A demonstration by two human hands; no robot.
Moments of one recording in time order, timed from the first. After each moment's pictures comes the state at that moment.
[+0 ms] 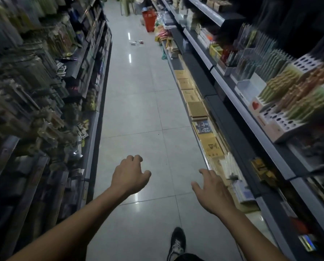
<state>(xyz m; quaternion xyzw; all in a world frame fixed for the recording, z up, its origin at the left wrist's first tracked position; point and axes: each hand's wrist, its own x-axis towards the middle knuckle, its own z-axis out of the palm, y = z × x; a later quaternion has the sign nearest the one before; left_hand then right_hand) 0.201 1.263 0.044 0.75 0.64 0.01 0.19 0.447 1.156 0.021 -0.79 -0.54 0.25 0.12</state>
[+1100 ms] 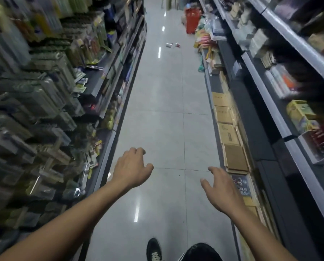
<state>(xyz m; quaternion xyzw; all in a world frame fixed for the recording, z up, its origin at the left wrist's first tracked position) 0.140 1.819 0.056 0.69 0.70 0.04 0.18 0.420 1.757 0.039 -0.75 -0.61 0.24 0.08</state>
